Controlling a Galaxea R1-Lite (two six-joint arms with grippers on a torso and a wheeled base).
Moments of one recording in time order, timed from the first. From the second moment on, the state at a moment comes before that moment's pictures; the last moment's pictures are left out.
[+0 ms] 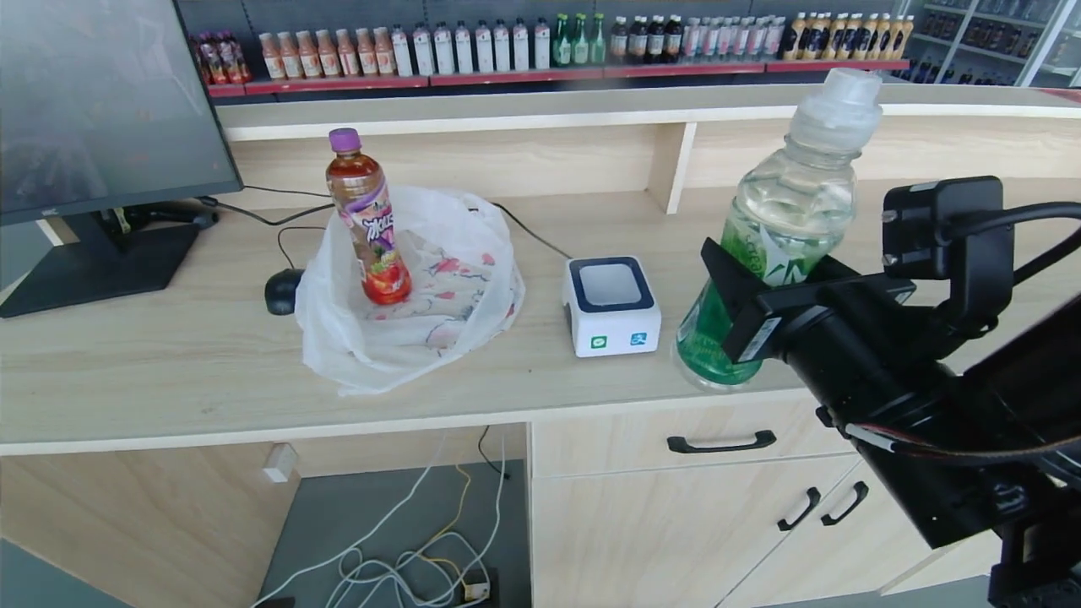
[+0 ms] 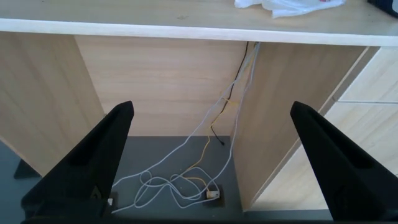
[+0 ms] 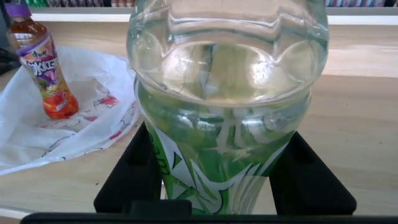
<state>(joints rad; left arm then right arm) 0.00 0.00 0.00 0.00 0.00 0.00 0.76 1.64 -0.59 -1.45 -0.48 -0.23</state>
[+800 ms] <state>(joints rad) 0.00 0.00 0.00 0.00 0.00 0.00 0.68 1.67 -0.74 -1.41 -0.48 -0.51</state>
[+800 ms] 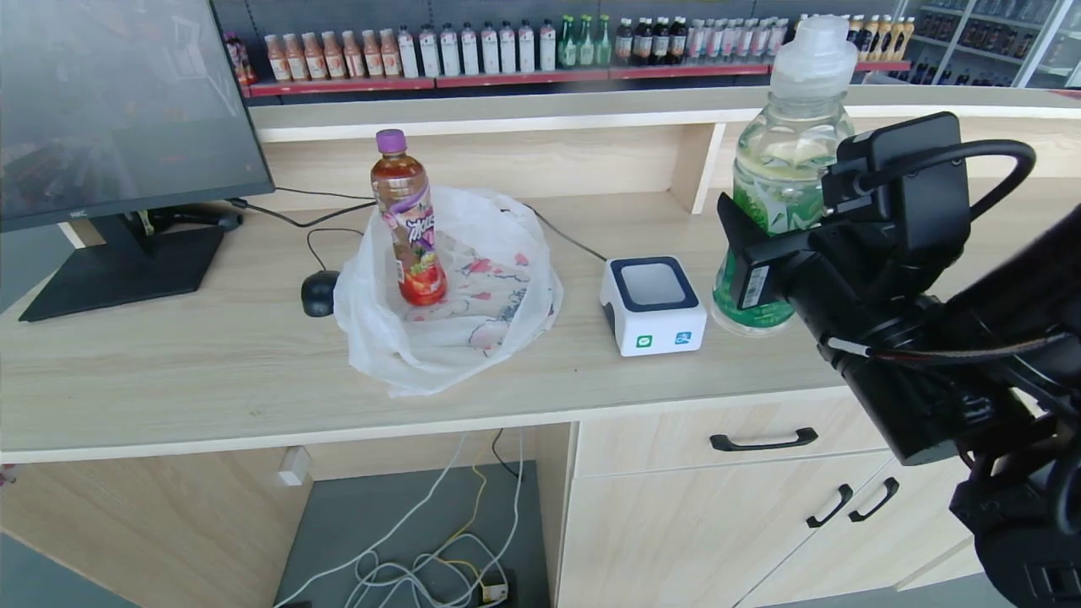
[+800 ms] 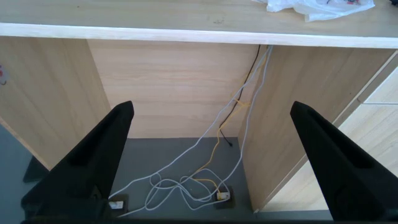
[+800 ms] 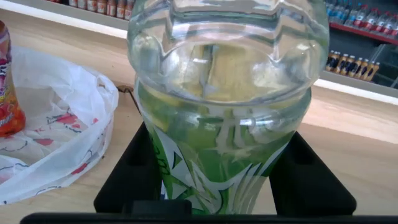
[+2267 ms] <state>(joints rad) 0.00 0.00 0.00 0.00 0.00 0.00 0.56 1.70 -1.25 -0.62 0.09 -1.20</state>
